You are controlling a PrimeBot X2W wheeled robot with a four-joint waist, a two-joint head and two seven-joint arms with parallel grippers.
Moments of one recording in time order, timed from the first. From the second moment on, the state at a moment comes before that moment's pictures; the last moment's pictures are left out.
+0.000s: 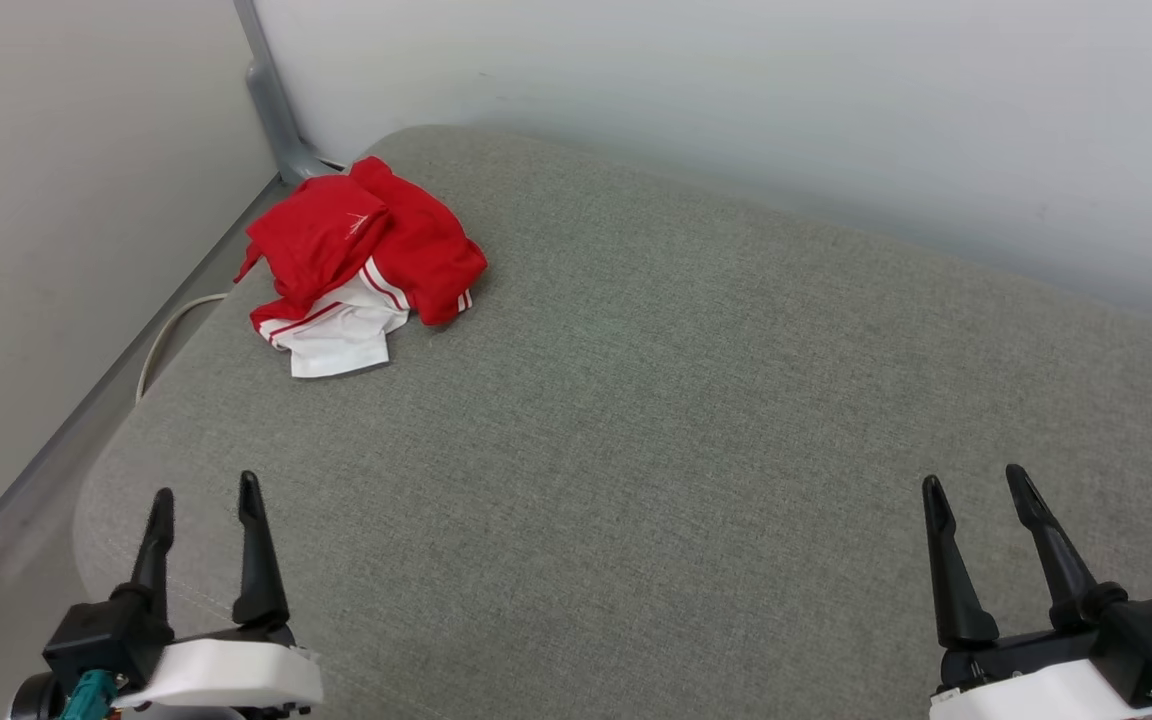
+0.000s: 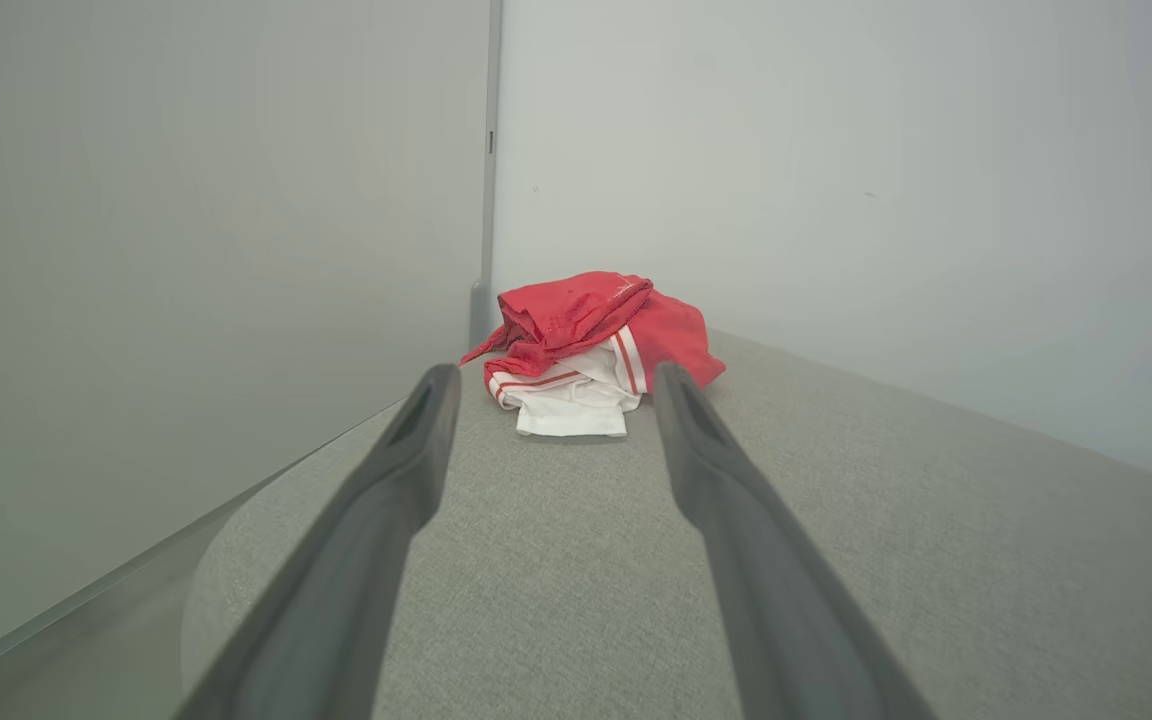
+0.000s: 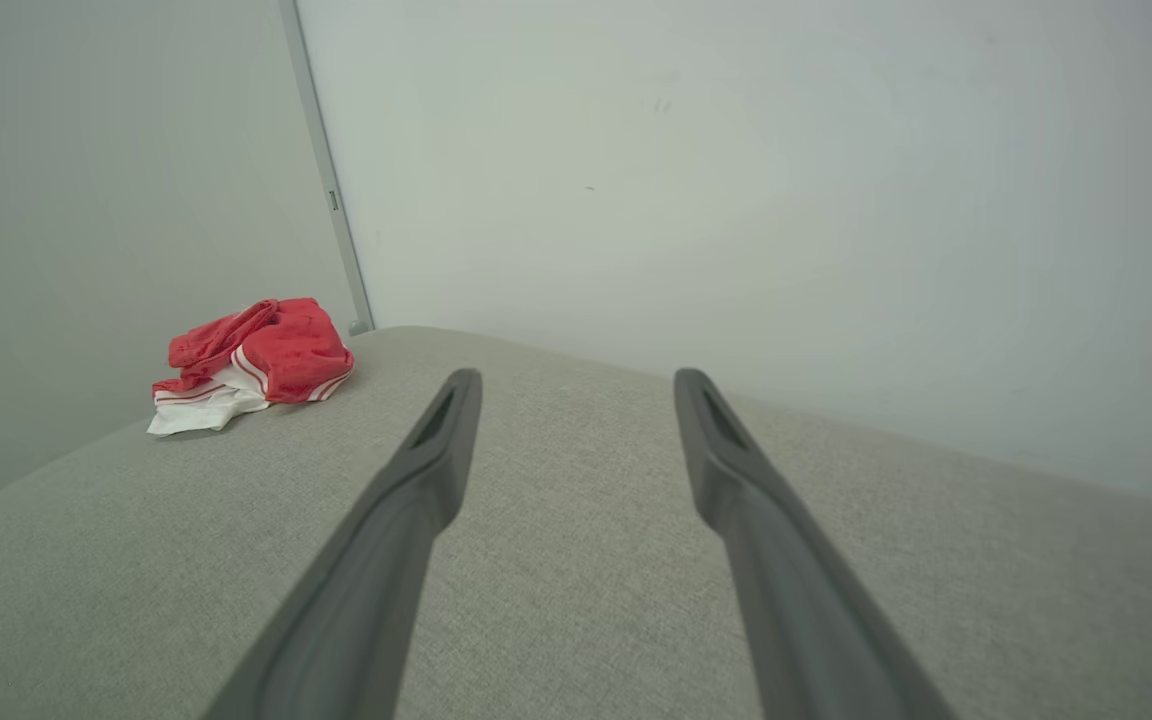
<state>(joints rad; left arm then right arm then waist) 0.04 0.05 0.10 0.02 -0.19 0.04 -0.26 0.09 -0.05 0.00 -0.05 0.10 0.13 -0.26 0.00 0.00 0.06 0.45</state>
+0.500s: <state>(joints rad) -0.45 0.14 0.34 0.12 -0.27 -0.12 -0.26 -0.02 -0.06 0.01 -0.15 0.01 0.13 -0.26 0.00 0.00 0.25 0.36</state>
